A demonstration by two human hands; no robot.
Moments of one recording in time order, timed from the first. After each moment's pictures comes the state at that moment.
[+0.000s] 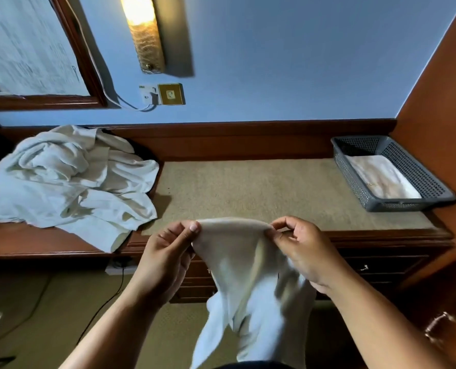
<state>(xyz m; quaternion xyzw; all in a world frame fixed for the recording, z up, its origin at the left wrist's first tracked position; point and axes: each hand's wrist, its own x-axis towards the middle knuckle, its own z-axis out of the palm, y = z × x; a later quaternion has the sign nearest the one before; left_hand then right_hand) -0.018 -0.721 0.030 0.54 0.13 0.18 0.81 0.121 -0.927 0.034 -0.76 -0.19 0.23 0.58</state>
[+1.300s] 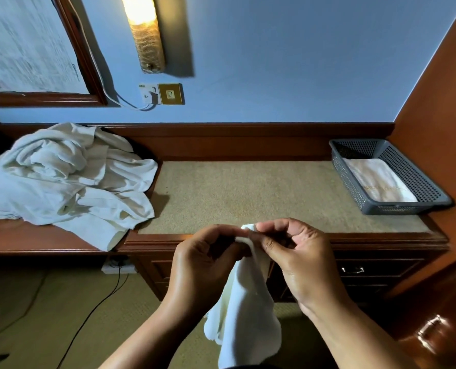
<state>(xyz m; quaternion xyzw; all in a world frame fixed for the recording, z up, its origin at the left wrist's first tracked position) -0.015 -0.789 0.049 0.75 0.11 0.30 0.58 0.069 -0.920 0.071 -0.61 -0.17 0.15 0.76</state>
